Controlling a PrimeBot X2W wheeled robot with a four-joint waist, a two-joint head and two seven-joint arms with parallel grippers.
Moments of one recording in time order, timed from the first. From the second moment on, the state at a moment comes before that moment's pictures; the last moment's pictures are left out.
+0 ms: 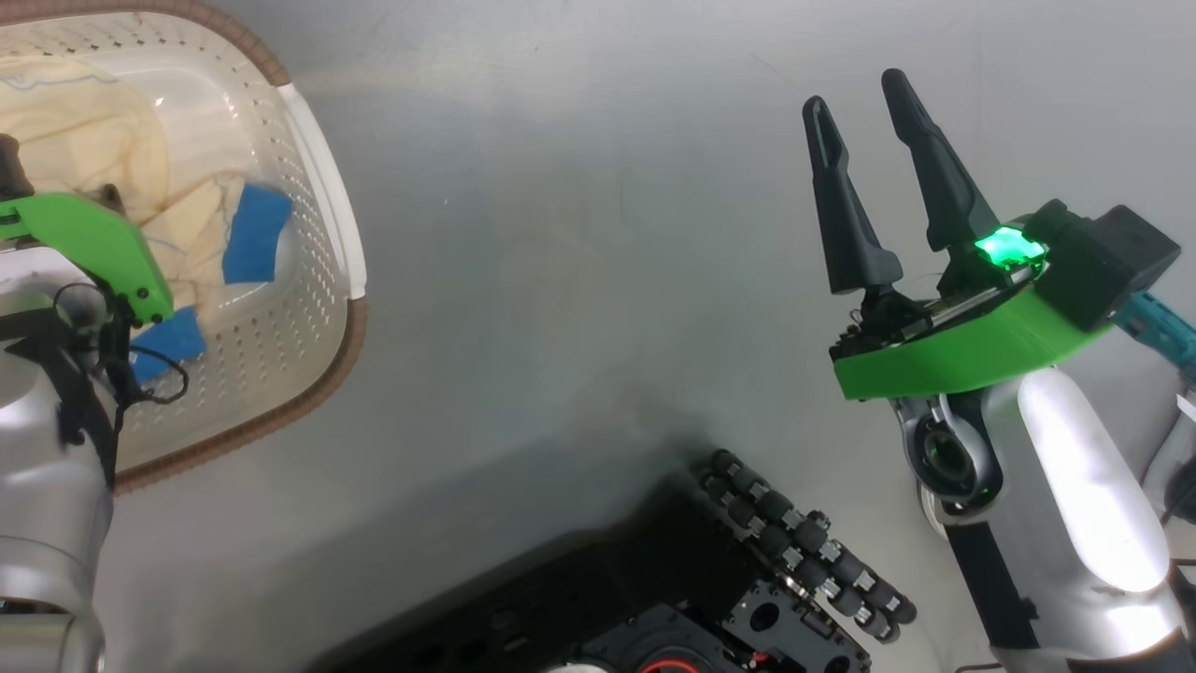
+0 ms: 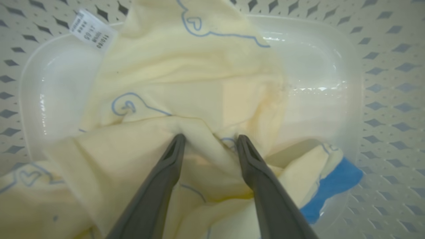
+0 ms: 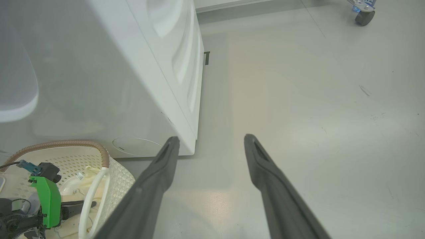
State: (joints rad) left arm -1.08 0.24 -0.16 1.28 -0.29 -0.04 0.02; right arm -0.44 -0.05 0.25 0.02 0.39 0.13 -0.26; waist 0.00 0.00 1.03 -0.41
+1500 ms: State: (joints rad) left arm -0.99 0.21 -0.19 1.29 -0.35 -0.08 -0.21; right arm -0.47 -0.05 0.25 0.03 0.39 0.13 -0.26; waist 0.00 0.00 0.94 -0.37
